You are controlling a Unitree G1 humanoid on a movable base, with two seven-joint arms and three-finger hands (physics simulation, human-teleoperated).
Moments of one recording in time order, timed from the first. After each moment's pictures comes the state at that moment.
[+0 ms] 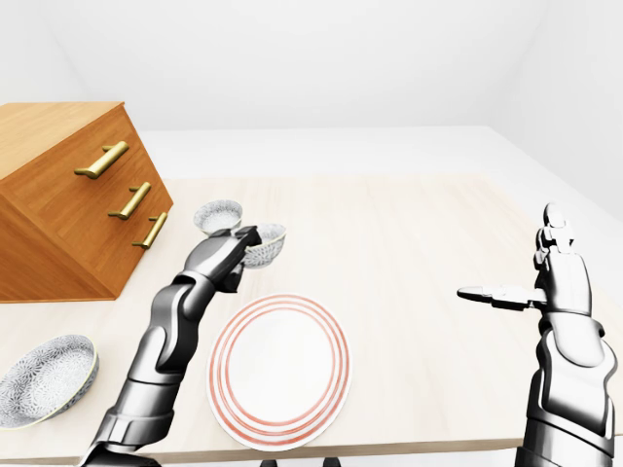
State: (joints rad) left arm -0.38 0.07 -0.09 0.04 1.17 0.09 -0.44; right arm -0.12 -0.49 -0.61 0.10 -0.01 0.06 0.22
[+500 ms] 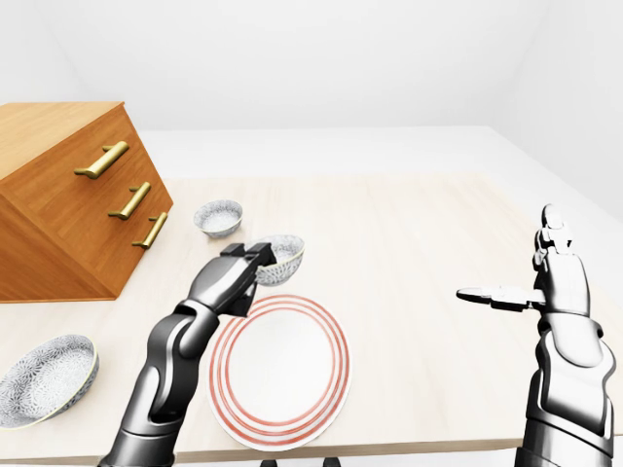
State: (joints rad) left arm -0.17 0.01 -0.17 -0.24 1.17 0.05 -0.47; right arm -0.12 -0.49 -0.61 0.11 -0.02 0.06 0.22
